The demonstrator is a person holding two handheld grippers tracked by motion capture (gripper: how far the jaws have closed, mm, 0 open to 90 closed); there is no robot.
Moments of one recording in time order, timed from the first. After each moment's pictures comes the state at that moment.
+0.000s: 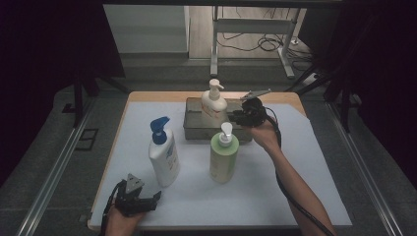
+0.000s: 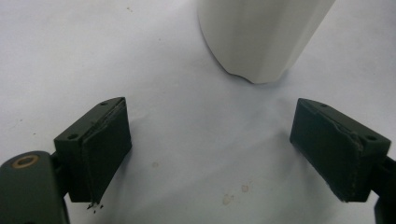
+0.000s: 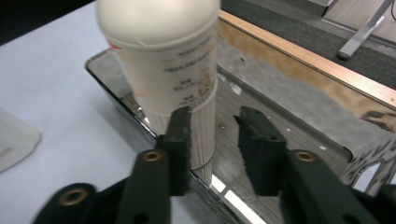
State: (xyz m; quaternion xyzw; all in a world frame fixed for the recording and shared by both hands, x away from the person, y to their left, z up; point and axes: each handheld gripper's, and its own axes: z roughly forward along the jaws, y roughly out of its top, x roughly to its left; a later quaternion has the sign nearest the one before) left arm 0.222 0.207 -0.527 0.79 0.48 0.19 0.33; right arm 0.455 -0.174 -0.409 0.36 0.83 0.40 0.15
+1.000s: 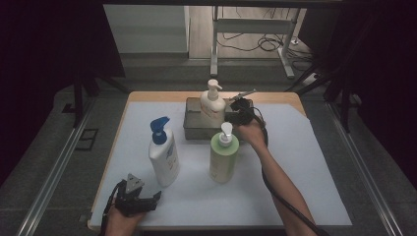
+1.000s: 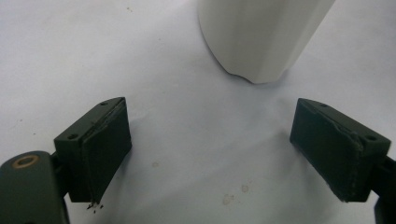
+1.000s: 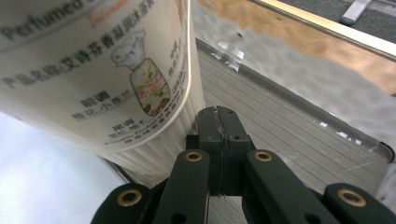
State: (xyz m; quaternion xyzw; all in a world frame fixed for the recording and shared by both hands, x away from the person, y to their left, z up) left arm 0.222 0.207 -0.527 0.79 0.48 0.19 0.33; right arm 0.486 -0.145 -0.444 0.40 0.83 0.36 0.12
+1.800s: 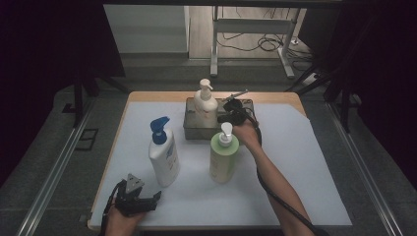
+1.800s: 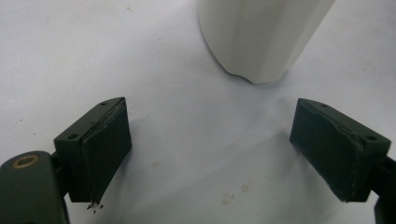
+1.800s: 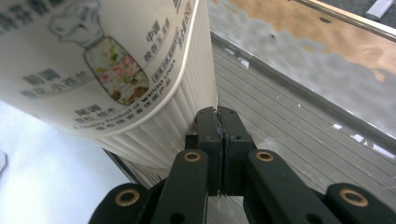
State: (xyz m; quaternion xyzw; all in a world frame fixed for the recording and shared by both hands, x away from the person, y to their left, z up) left arm 0.222 0.207 -0.527 0.79 0.48 0.19 0.33; right arm 0.490 -0.125 -0.451 0.39 0.84 0.36 0.10
